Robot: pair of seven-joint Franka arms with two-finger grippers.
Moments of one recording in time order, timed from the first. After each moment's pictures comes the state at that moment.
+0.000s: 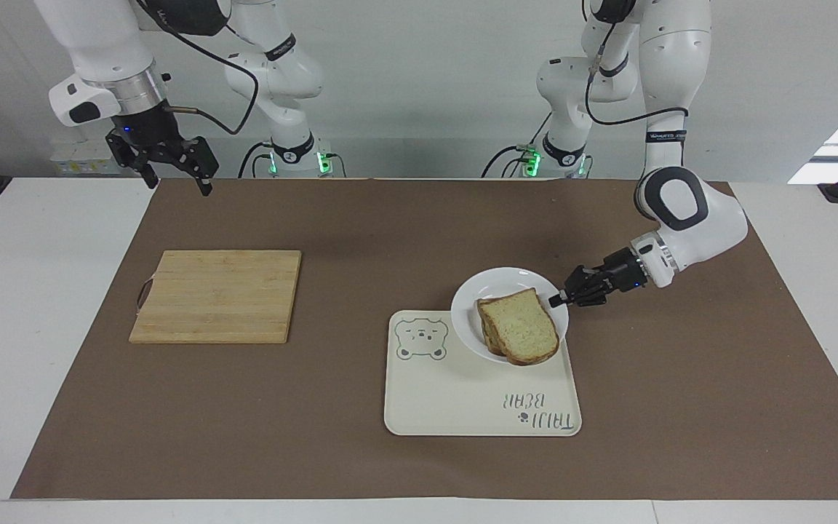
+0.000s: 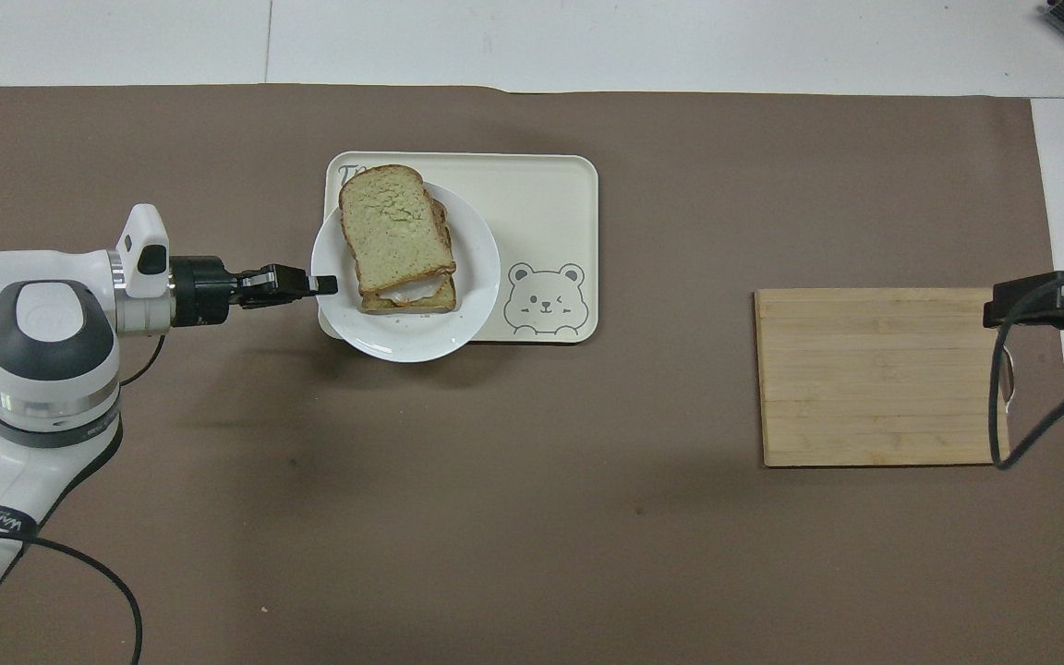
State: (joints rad) left arm -0.11 0.29 0.04 -1.97 -1.19 2.15 0.62; right arm -0.11 -0.08 0.06 -1.65 -0.02 1.61 0.10
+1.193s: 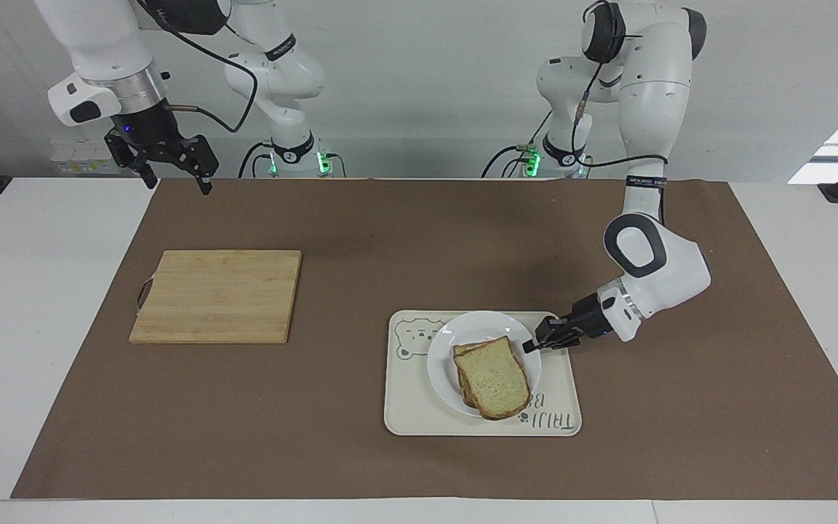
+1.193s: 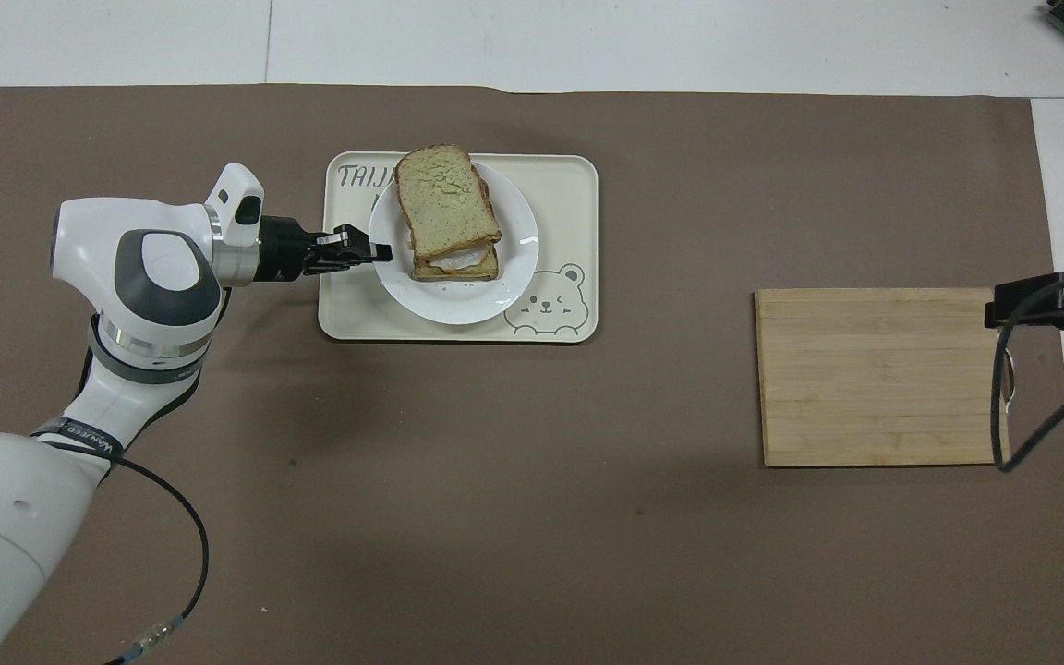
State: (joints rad) left arm -0.13 0.50 -0.05 -1.77 -1.01 2.23 0.45; right arm -0.11 -0.08 0.06 -1.65 -0.02 1.61 0.10
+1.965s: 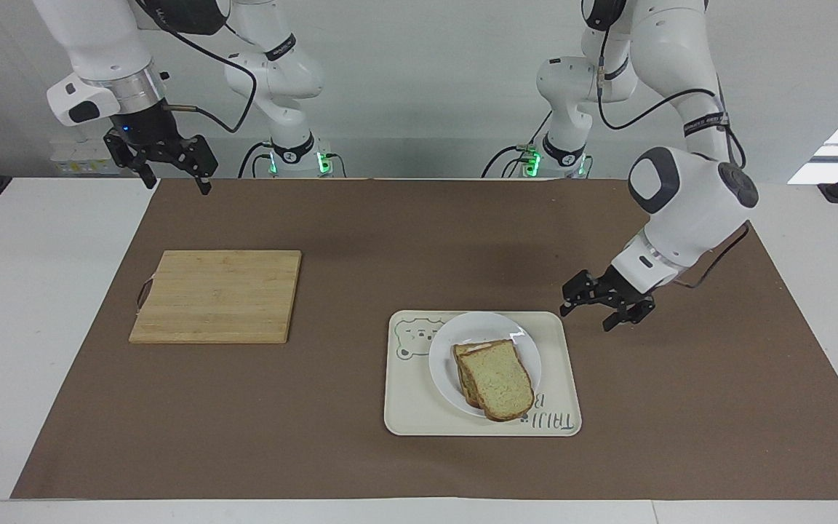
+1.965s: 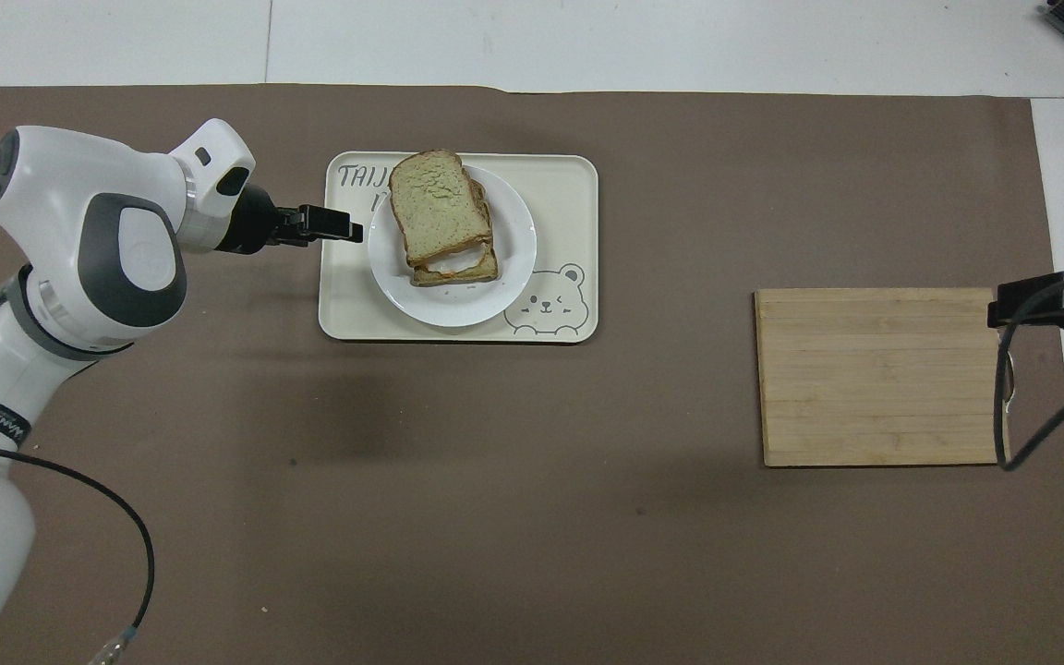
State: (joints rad) left arm -0.13 0.24 -0.04 -1.69 -0.26 2.06 0.21; right arm -0.10 -0.08 0.06 -1.65 -0.02 1.61 0.10
